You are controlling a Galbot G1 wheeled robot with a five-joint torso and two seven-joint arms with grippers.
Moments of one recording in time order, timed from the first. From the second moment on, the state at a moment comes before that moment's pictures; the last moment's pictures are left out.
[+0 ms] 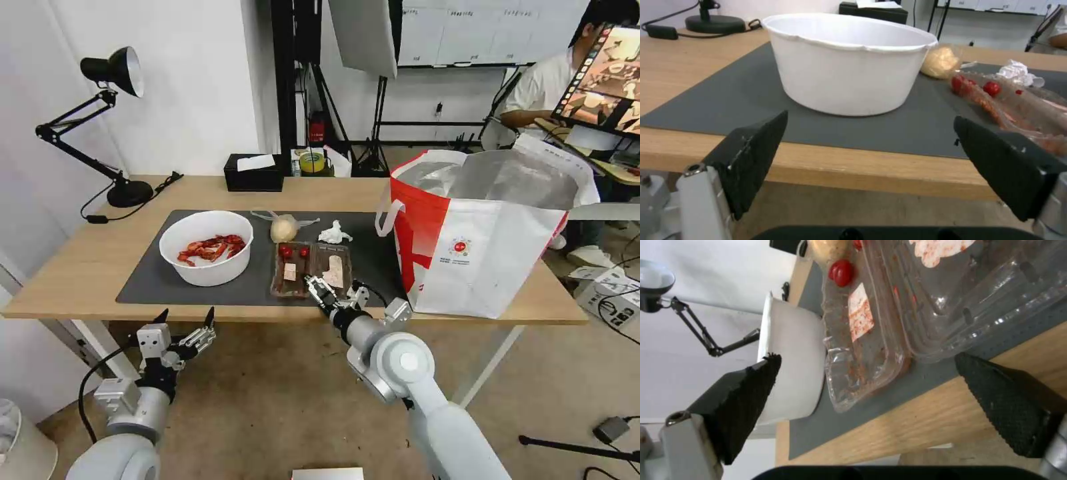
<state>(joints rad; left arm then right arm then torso) 1.65 -1.28 -0.66 -2.19 -0.40 0.16 -0.07 -1.04 1.40 0.07 1.96 1.53 -0.25 0.67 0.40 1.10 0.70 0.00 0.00</state>
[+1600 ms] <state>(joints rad) 1.66 -1.29 -0.67 -2.20 -0.40 0.15 -0.07 -1.05 1.44 0.07 1.98 1.52 -0.22 0.68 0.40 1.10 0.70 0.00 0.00</state>
